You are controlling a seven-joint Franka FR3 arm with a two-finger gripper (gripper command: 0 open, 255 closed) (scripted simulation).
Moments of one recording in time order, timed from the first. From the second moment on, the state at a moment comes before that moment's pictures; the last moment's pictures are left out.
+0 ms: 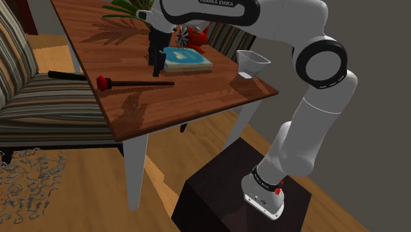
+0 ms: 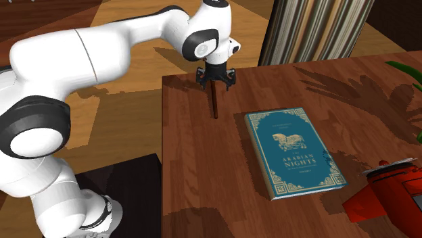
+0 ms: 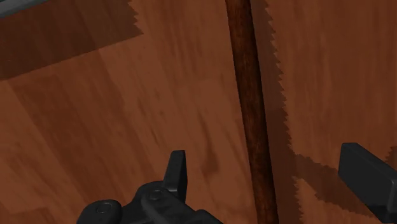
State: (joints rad) arm 0.37 0.14 -0.01 -1.62 0.07 1.84 -0.84
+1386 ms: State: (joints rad) arm 0.40 0.23 0.03 -1.63 0.07 1.93 -0.92
